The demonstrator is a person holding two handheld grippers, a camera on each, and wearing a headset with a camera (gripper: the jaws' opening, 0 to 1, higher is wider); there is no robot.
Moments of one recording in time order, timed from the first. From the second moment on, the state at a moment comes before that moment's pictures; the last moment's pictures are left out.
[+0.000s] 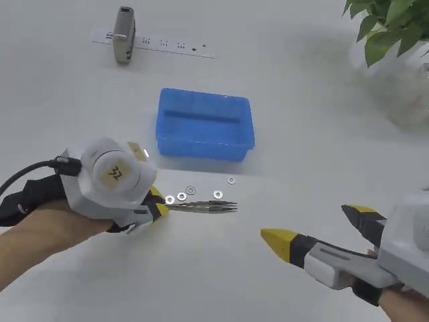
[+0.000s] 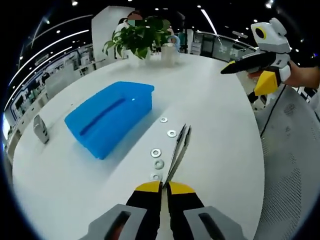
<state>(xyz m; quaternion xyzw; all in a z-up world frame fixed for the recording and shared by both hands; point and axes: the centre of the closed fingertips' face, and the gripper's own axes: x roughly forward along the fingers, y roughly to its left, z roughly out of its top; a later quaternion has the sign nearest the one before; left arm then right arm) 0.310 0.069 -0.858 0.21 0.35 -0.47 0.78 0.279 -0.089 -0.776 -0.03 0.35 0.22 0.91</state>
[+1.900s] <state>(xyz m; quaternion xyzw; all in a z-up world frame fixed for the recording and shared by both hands) 0.252 0.045 -0.748 0.22 0.24 -0.56 0.76 0.249 0.074 -0.822 -0.25 0.31 0.58 0.71</state>
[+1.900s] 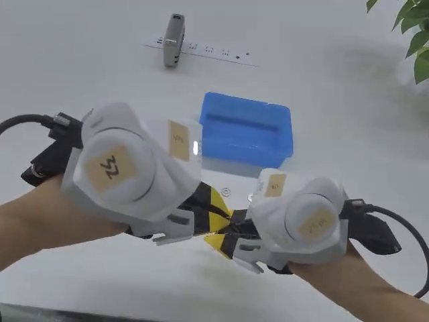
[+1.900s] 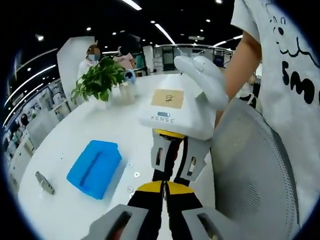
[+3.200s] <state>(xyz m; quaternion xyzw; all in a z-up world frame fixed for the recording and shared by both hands) 0.247 0.199 -0.747 0.04 0.21 -0.09 0.97 0.332 0.088 -0.813 -0.15 0.32 0.49 0.80</state>
